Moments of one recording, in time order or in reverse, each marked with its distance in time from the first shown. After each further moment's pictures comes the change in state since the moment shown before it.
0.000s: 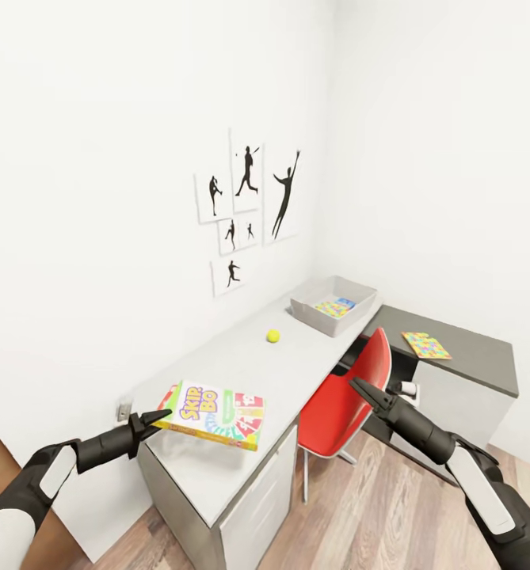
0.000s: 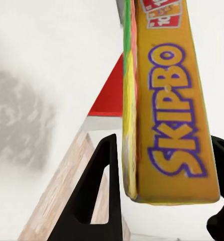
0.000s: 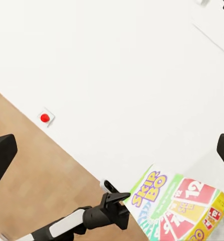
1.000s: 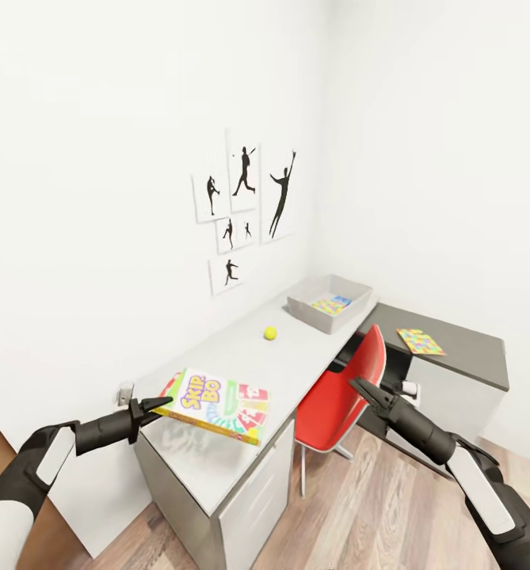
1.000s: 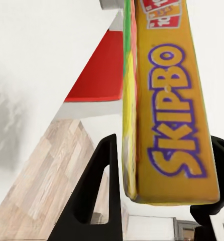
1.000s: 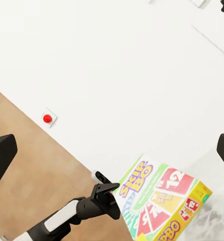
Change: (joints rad) left arm 0.001 0.003 -0.011 -0.161 0.002 0.146 0.003; right arm 0.000 0.005 -0.011 0.004 0.000 0.005 0.000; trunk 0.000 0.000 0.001
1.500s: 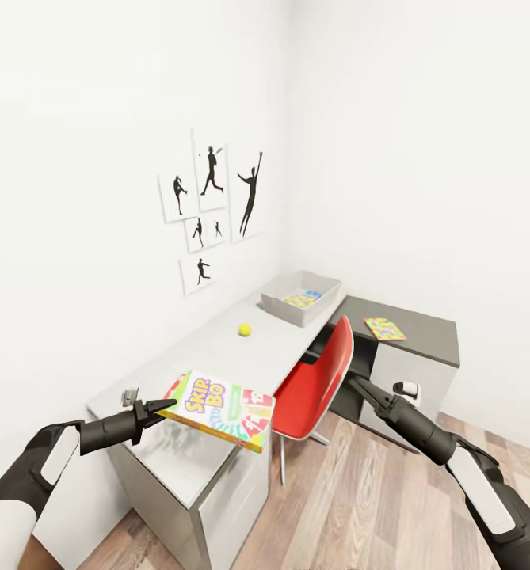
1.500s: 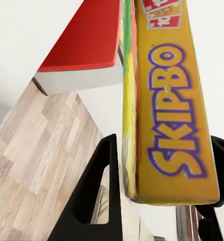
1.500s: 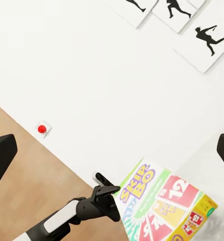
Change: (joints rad) left arm 0.000 -0.003 -0.038 -0.006 -0.002 0.001 0.000; right arm 0.000 0.000 -0.001 0.002 0.000 -0.003 -0.001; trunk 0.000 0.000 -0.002
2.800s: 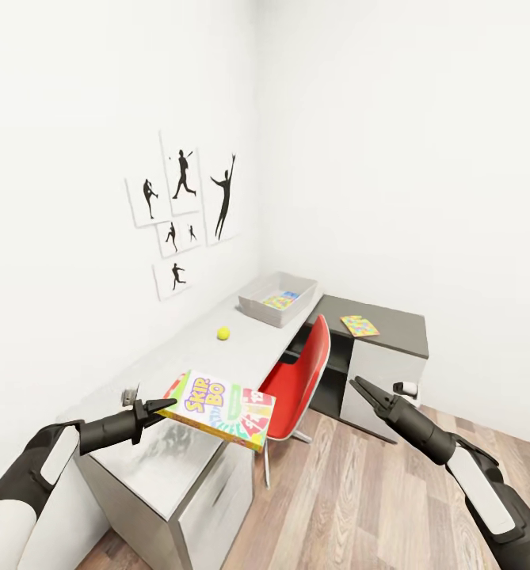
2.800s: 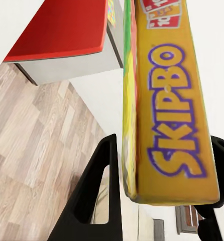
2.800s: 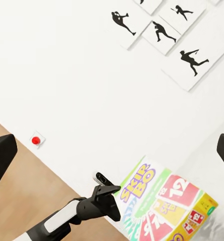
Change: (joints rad) left arm 0.000 0.000 0.002 0.000 0.003 -0.002 0.001; right arm 0.000 0.000 0.001 0.000 0.000 -0.002 0.003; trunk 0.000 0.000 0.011
